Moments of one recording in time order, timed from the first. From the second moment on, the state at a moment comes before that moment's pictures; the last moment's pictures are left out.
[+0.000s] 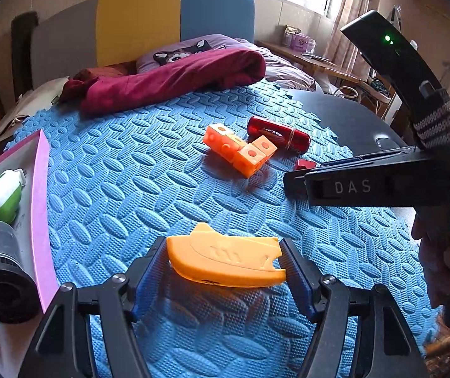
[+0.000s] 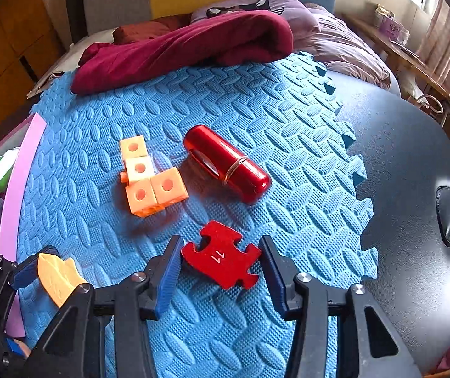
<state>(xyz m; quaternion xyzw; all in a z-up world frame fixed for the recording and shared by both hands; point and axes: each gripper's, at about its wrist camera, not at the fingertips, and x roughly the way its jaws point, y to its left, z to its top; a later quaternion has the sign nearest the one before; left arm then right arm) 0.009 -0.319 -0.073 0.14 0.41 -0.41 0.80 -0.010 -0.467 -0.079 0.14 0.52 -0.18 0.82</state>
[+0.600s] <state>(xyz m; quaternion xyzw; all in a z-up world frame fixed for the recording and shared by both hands) -0.008 -0.310 -0.069 0.16 0.39 -0.39 0.82 -0.007 -0.458 -0.079 0.10 0.51 -0.17 0.84</state>
